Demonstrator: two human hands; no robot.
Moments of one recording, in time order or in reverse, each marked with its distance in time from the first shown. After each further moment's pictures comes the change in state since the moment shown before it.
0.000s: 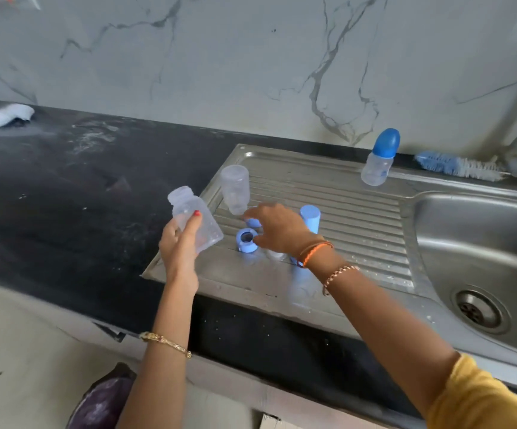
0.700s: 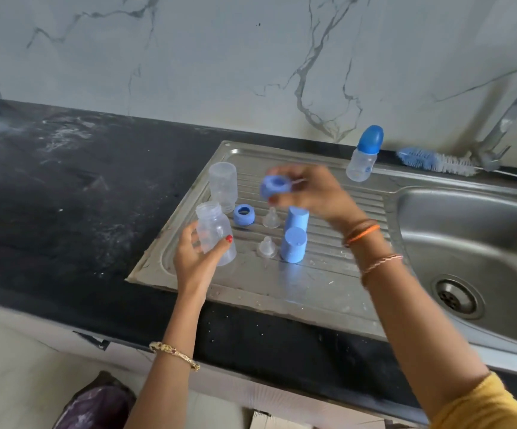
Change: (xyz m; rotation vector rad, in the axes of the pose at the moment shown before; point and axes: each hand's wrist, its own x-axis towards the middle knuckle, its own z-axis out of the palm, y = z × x) left_hand -0.005 -0.038 0.006 0.229 -0.224 0.220; right_hand -0.027 0.028 -0.054 0.780 0.247 0.039
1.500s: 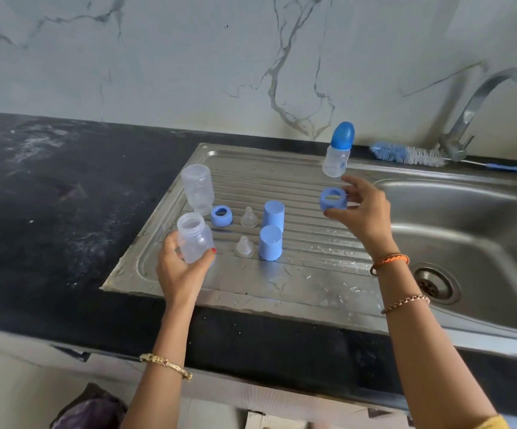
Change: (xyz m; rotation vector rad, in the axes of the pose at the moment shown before) left_hand -0.017 -0.001 0.013 0.183 0.079 0.075; right_hand -0.055 0.077 -0.061 -0.241 0.548 0.182
